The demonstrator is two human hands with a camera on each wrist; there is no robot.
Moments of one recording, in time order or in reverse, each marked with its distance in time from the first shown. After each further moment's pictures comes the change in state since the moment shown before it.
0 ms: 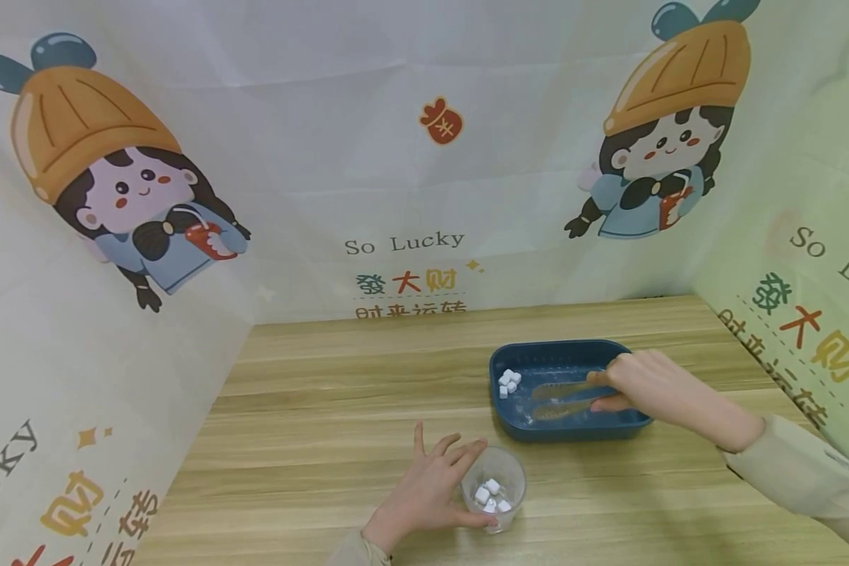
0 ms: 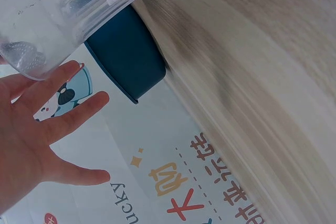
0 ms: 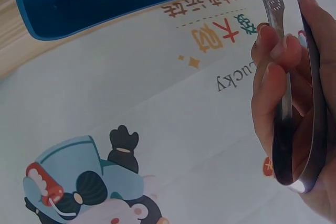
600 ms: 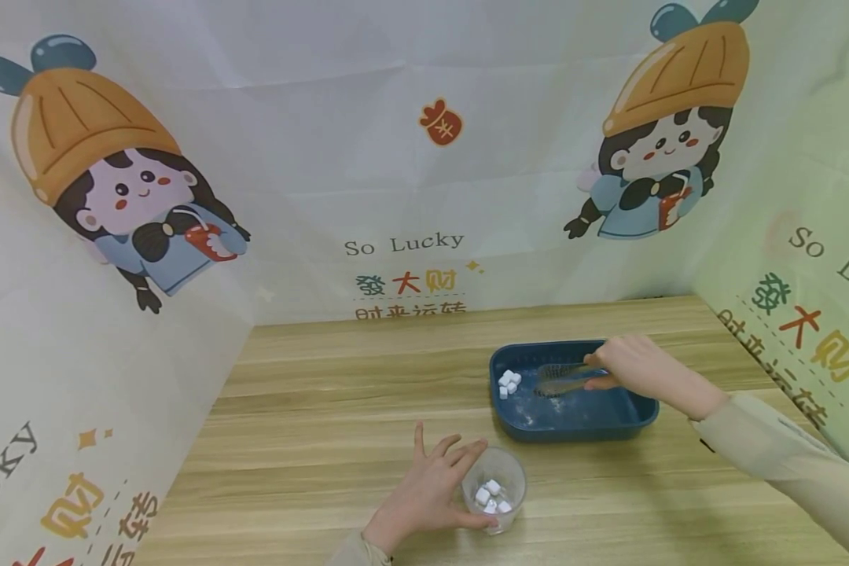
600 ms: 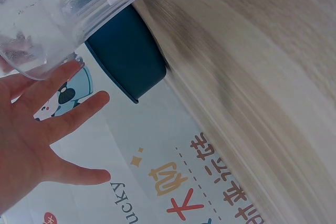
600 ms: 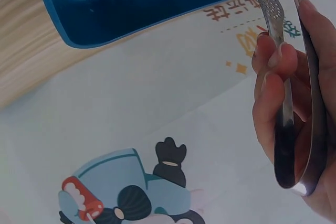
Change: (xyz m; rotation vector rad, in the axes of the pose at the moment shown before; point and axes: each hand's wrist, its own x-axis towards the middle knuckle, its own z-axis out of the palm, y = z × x) left_hand 0.000 0.000 0.001 0.001 0.019 0.007; right_hand 0.021 0.026 0.022 -0.016 -0.053 0.073
